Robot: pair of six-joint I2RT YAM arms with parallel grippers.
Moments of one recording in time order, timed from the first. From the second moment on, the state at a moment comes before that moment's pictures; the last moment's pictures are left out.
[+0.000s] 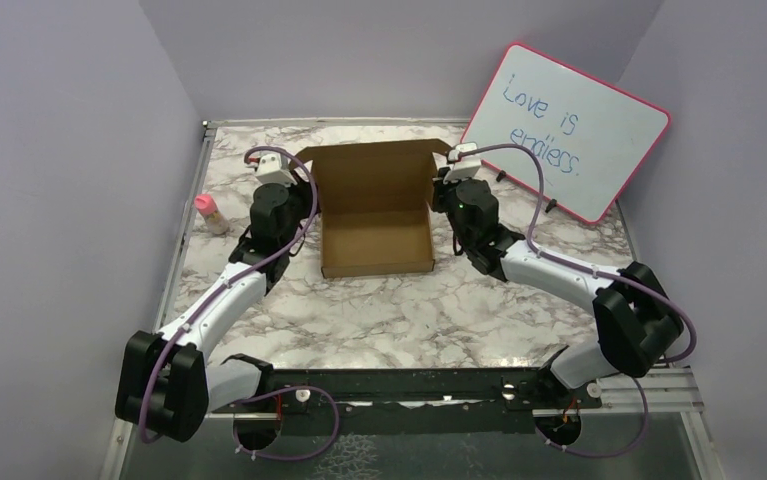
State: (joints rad) left arm -0.32 1.16 0.70 0.29 -0.16 -0.45; right arm 0.68 1.48 0.88 0.50 0.42 0.08
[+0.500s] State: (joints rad) left arm -0.40 1.21 0.70 0.35 -0.28 -0.51; right arm 0.72 1.52 0.90 0.53 0.56 0.10
